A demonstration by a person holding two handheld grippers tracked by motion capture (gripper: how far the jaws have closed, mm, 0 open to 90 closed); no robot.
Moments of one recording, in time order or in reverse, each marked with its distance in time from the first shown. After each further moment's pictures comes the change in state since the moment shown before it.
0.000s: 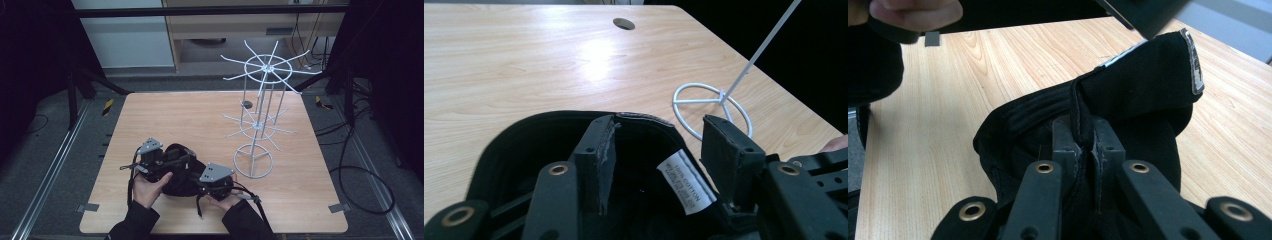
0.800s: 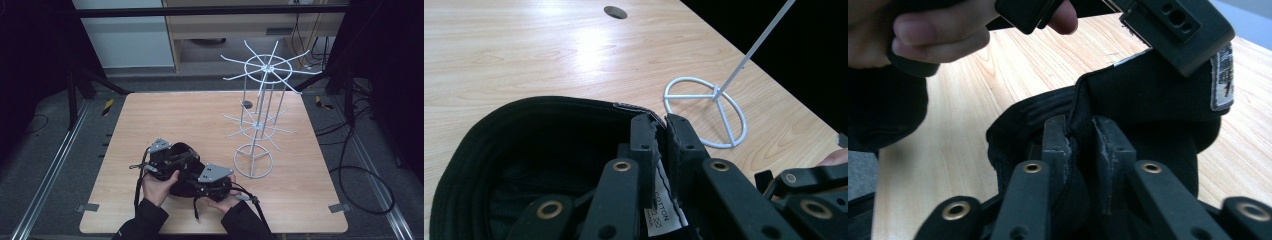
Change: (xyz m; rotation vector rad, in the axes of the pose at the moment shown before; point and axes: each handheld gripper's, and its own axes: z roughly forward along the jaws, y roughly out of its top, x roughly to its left) left arm -0.009 -0.001 0.014 0.014 -0.009 -0.017; right arm 0.004 0.001 0.002 0.004 0.026 0.040
